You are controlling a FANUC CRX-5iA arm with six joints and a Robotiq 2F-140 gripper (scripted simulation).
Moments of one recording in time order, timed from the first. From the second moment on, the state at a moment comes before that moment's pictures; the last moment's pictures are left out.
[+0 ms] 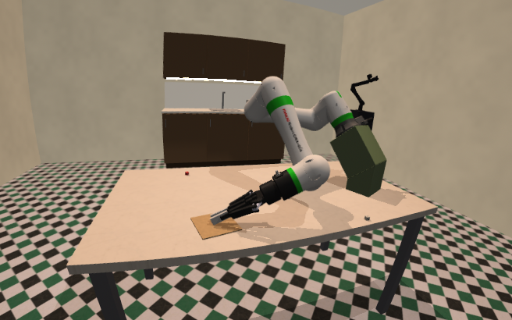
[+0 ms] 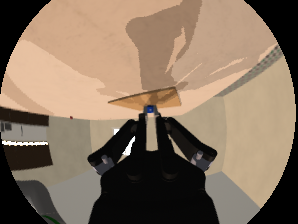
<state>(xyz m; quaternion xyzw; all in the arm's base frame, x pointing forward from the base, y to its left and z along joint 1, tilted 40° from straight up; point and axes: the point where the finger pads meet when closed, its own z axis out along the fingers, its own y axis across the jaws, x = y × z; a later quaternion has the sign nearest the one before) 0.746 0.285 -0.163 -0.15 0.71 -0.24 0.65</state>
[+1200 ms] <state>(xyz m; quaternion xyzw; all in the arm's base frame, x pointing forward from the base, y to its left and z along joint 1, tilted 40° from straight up) 0.746 0.285 -0.163 -0.15 0.71 -0.24 0.65</state>
